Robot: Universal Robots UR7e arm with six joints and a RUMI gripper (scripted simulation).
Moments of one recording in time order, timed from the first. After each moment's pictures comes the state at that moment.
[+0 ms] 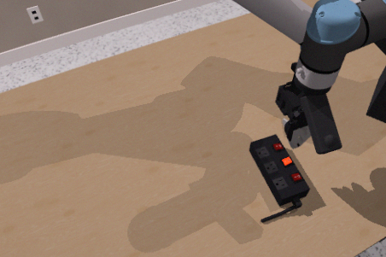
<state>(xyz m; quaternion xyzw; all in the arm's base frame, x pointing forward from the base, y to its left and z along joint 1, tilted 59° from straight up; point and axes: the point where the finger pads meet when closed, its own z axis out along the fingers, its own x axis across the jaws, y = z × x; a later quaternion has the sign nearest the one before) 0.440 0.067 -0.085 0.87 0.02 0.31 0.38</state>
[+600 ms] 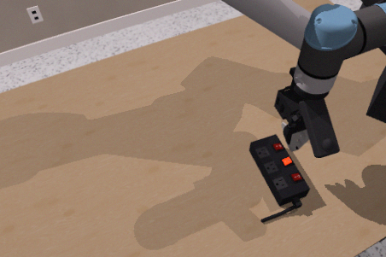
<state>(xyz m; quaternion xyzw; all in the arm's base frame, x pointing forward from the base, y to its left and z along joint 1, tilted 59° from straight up) 0.448 0.057 -0.092 0.87 0.02 0.31 0.38</state>
